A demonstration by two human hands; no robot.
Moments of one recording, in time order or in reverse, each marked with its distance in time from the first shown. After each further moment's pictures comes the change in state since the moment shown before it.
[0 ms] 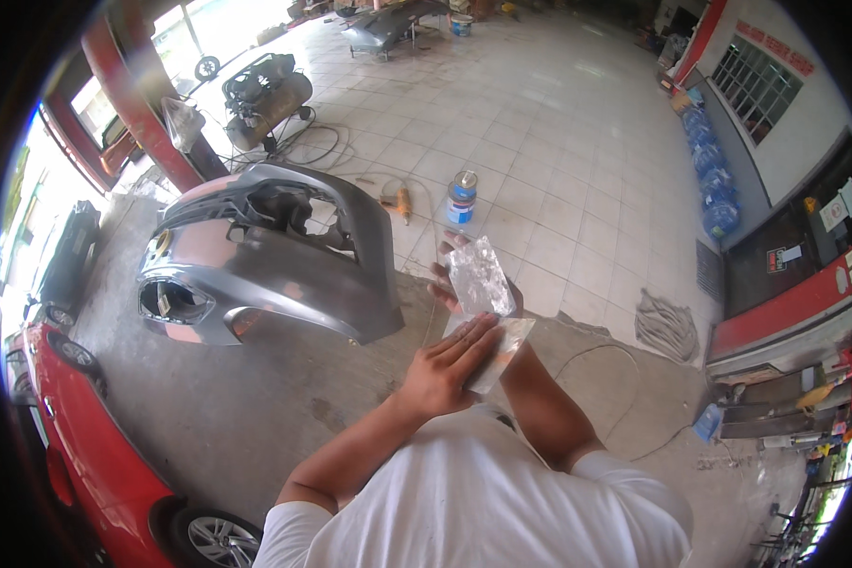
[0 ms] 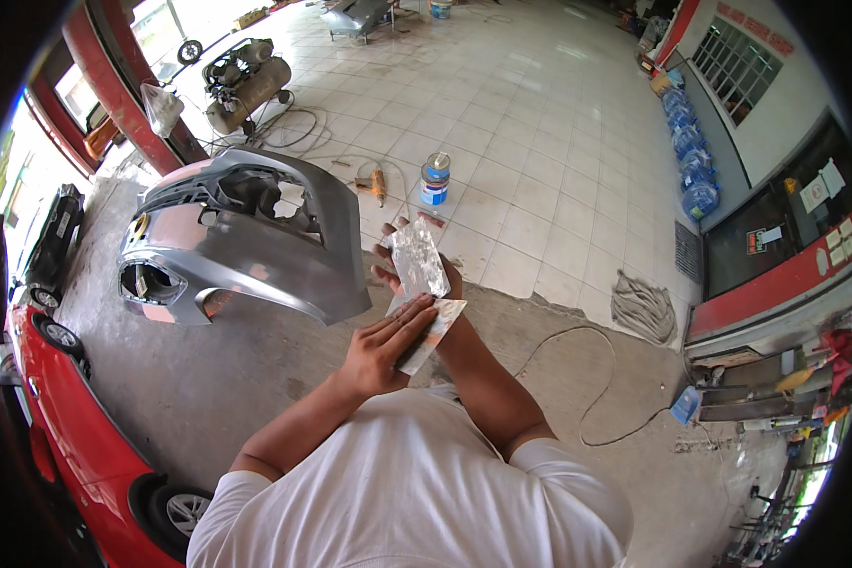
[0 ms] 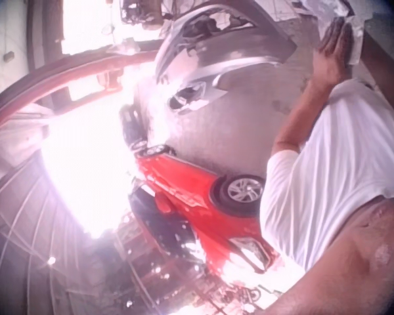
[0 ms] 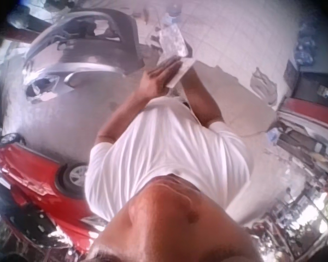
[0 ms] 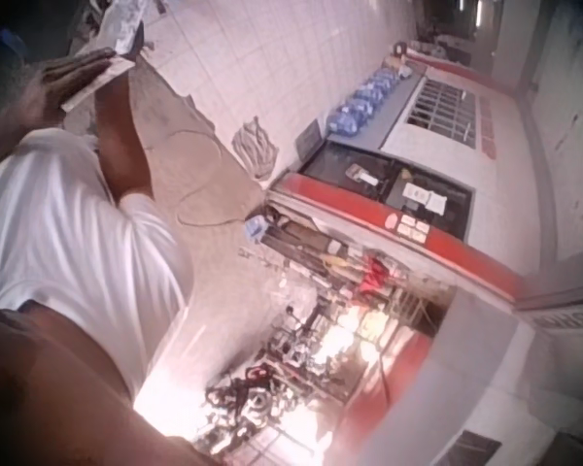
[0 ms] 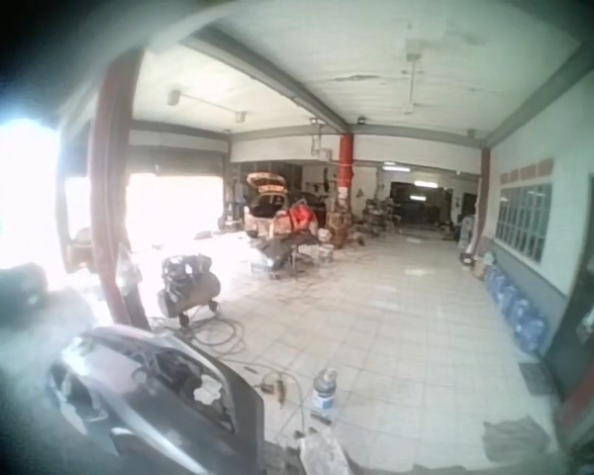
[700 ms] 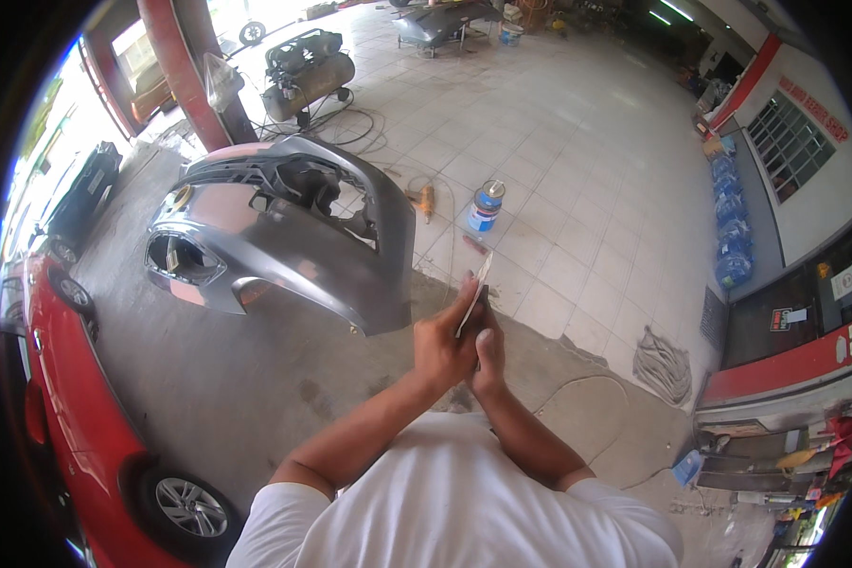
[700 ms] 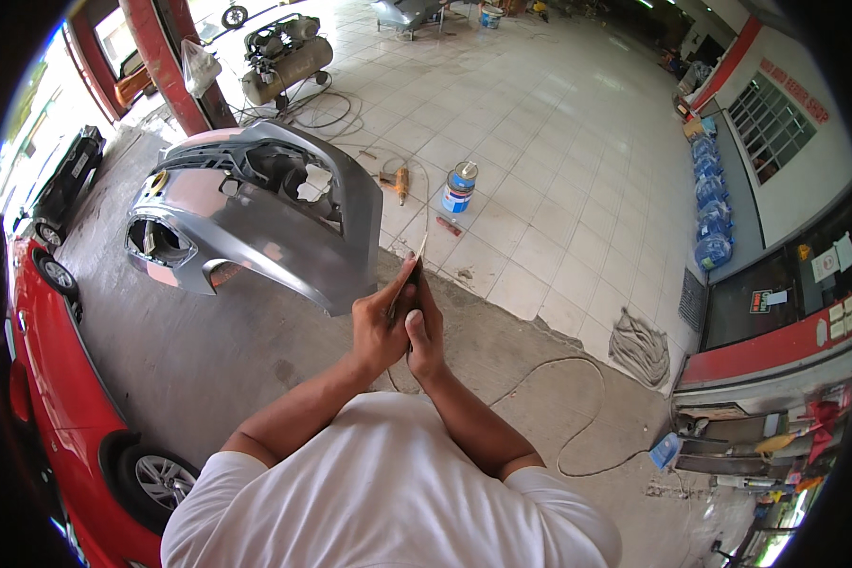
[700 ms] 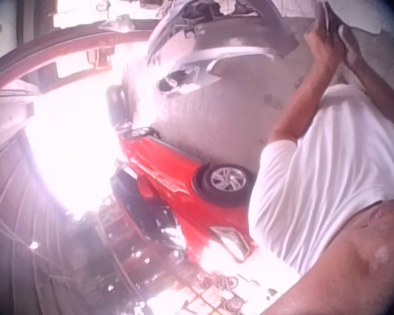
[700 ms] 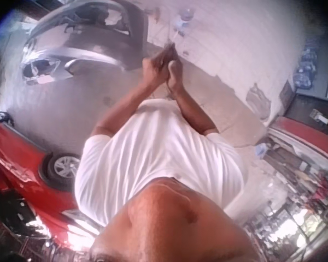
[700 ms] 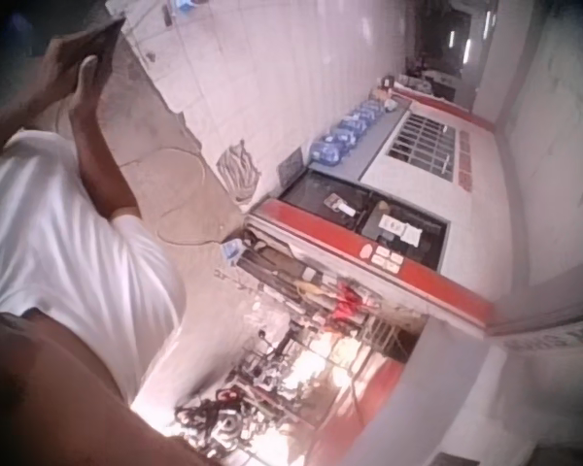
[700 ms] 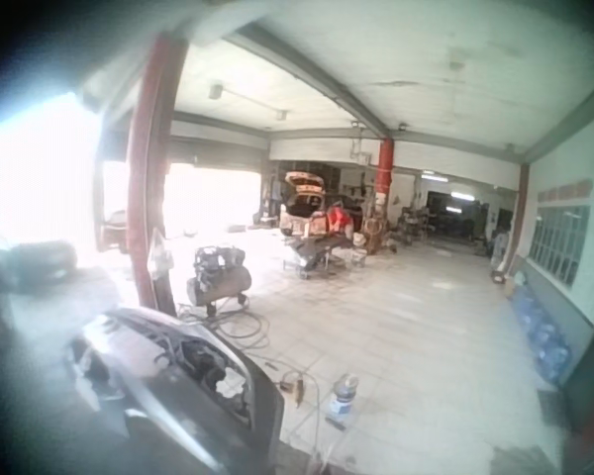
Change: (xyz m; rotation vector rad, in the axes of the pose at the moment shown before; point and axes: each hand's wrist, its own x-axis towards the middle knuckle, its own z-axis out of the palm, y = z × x) left_hand 0.009 -0.029 0.015 -0.152 0.437 -0.497; right_hand -0.034 0.042 0.048 -0.890 0.140 -0.220
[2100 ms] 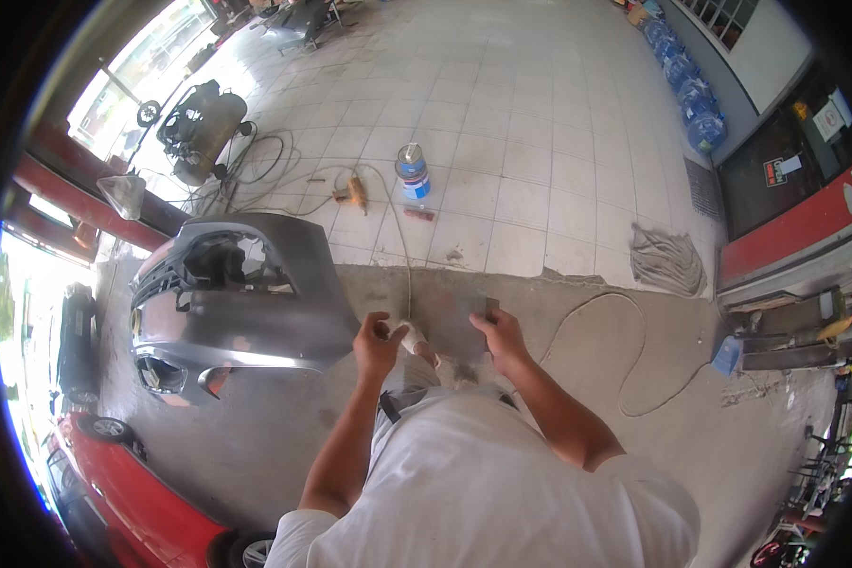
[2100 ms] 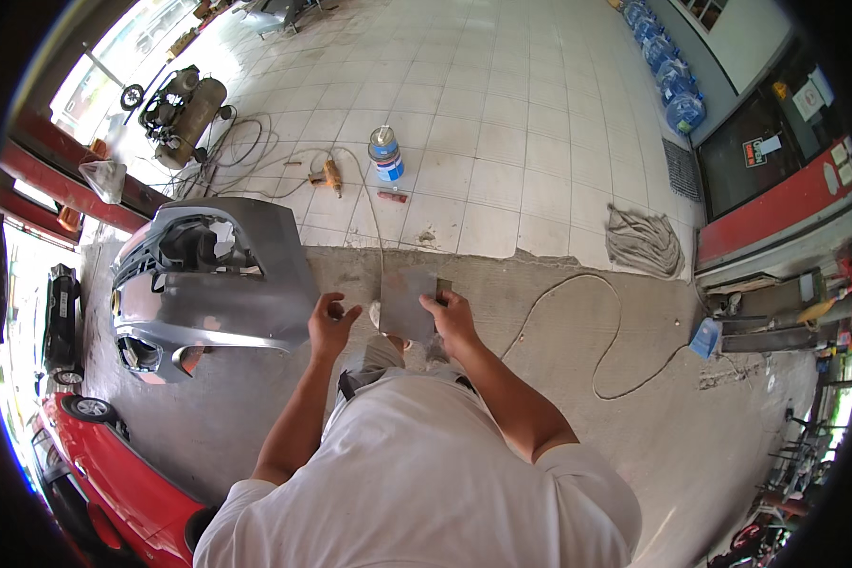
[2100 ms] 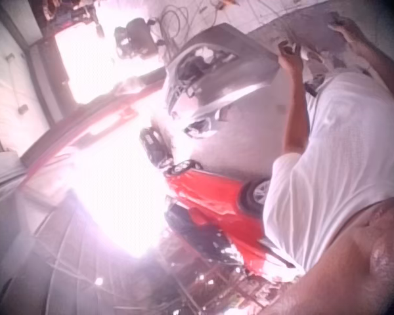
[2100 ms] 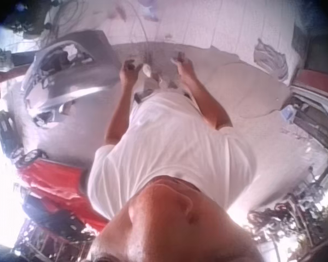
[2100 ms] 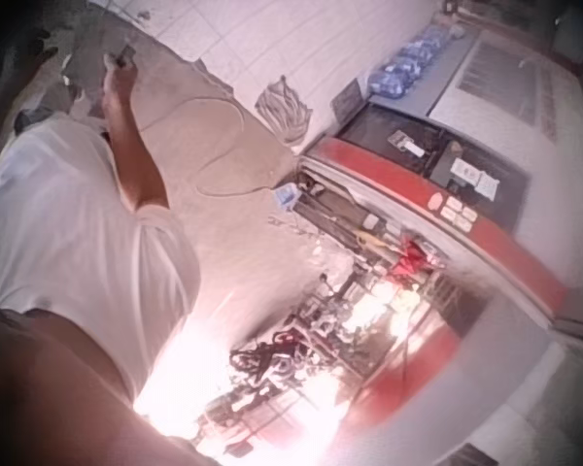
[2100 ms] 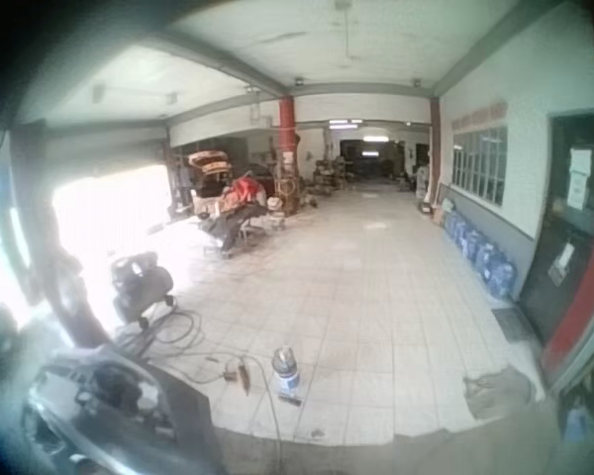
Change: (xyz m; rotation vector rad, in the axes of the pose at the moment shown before) left_hand -0.006 -0.148 0.129 0.376 -0.321 -0.575; right_hand -0.042 0.047 -0.257 -0.081 0.584 0.788
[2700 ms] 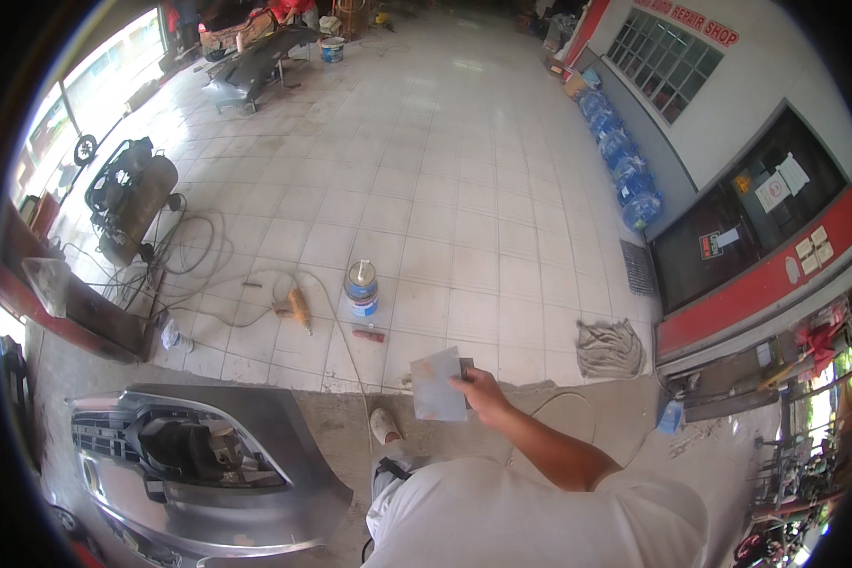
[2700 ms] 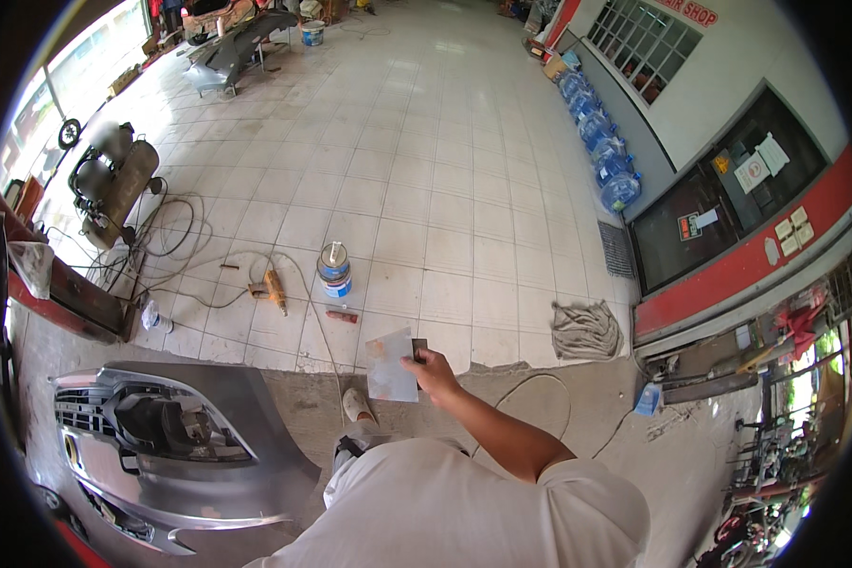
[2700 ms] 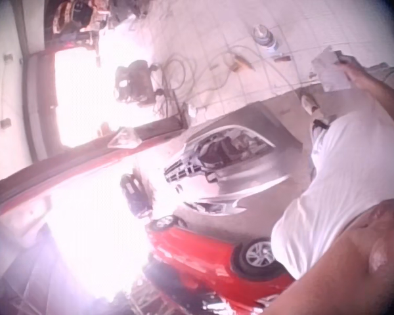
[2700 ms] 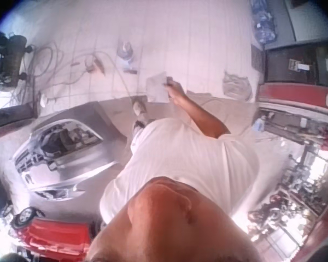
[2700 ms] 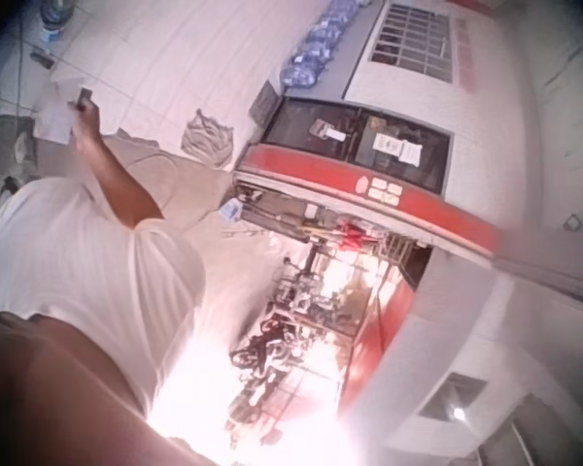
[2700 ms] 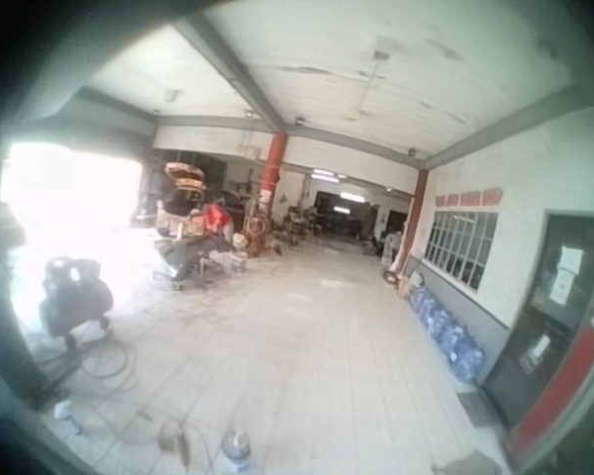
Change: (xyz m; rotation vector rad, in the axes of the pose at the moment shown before) left_hand 0.092 -0.174 0.024 -0.119 -0.625 -0.751; right_hand 0.280 -0.172 0.082 -0.069 0.062 -0.041
